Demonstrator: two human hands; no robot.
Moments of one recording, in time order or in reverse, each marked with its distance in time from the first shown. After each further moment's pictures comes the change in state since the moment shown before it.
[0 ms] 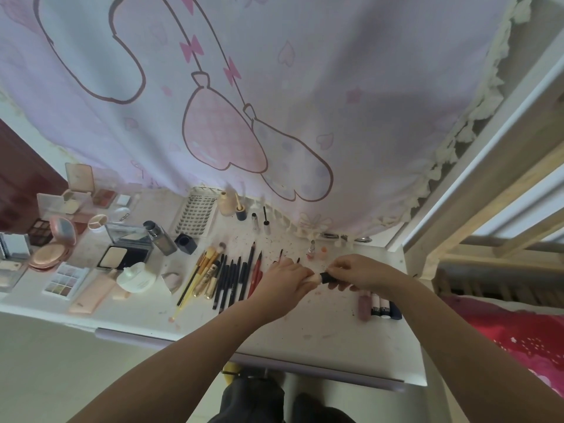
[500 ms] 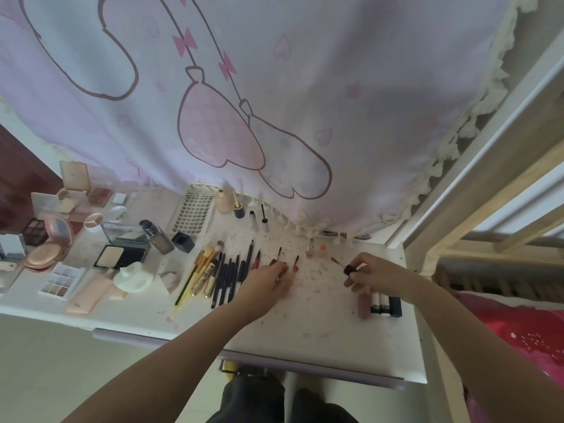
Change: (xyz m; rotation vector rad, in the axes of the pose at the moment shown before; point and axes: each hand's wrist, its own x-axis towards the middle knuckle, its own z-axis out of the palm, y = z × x) left_hand -0.013 -0.028 0.004 -0.129 -0.019 -0.235; right_hand -0.004 0.033 -0.016 0.066 0.055 0.034
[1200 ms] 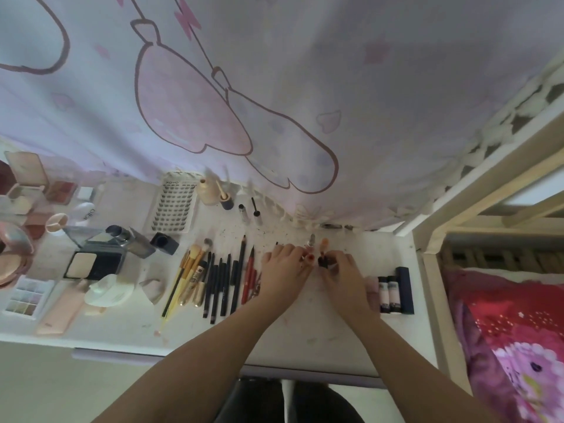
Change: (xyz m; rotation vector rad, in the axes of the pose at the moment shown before) left_hand 0.057 0.008 0.044 0.140 0.120 -0.036; right_hand 0.072 0.025 0.093 -0.034 0.642 -0.191
